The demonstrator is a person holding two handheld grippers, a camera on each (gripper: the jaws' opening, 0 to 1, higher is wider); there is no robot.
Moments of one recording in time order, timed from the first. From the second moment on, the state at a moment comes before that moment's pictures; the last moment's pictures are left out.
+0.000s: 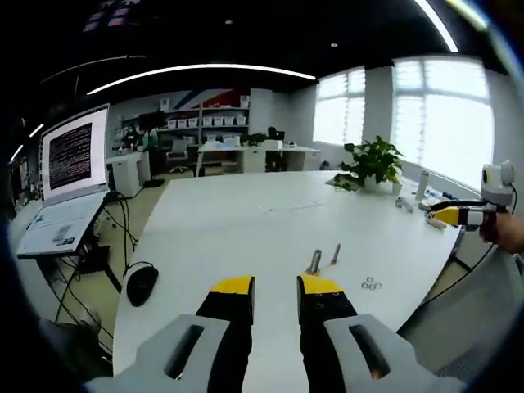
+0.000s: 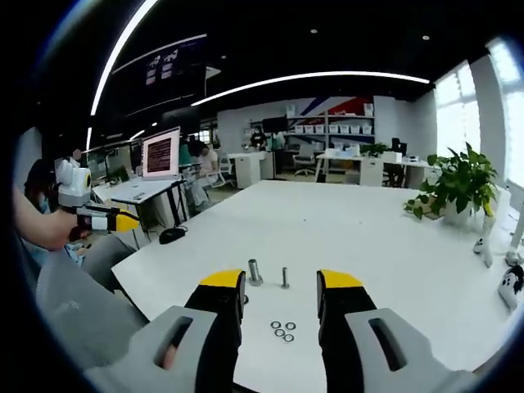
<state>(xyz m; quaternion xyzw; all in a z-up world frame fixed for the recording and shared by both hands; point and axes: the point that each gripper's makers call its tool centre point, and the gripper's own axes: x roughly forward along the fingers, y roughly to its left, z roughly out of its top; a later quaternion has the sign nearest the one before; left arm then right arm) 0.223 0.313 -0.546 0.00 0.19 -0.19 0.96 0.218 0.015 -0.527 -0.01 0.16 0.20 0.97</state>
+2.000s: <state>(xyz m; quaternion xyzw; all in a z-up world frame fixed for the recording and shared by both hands) 0.302 0.153 -0.706 0.19 0.46 -0.38 0.78 0.217 0.014 -0.519 0.01 0.14 0.21 0.97</state>
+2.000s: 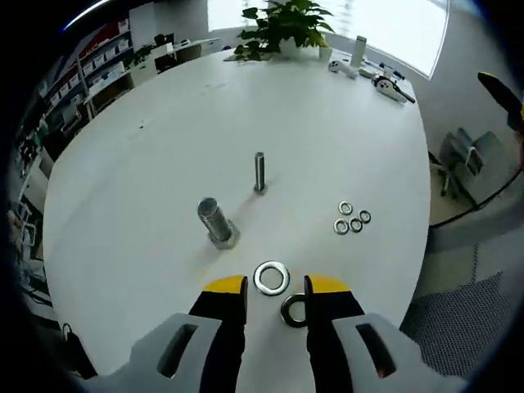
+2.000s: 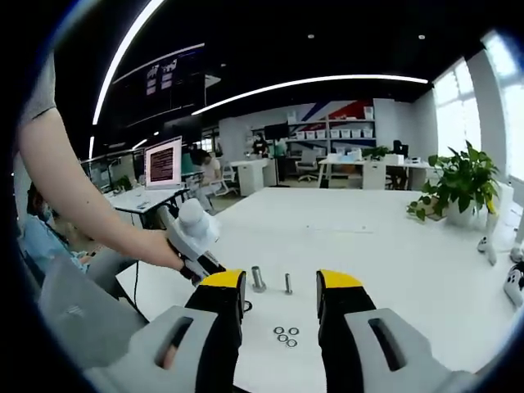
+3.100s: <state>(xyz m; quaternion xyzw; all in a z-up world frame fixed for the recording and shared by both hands) 0.304 0.145 -0.741 0.32 0.50 -0.43 0.68 0.219 0.007 -0.520 0.01 0.14 0.20 0.97</state>
